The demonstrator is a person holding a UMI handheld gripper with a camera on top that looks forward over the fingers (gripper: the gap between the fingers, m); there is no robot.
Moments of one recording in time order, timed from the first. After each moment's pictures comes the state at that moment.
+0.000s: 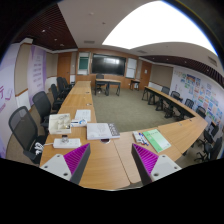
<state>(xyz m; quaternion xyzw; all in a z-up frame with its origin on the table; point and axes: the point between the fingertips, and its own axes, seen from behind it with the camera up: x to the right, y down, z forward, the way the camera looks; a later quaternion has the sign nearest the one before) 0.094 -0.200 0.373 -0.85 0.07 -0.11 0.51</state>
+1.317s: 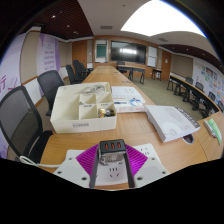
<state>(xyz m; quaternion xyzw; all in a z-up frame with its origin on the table) -0.150 0.173 0.024 -0.88 0.02 -0.03 0.47</state>
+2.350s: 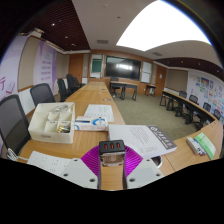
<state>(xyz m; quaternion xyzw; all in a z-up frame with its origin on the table) 0.009 0.176 0.088 -0.83 0.02 -0.07 0.55</state>
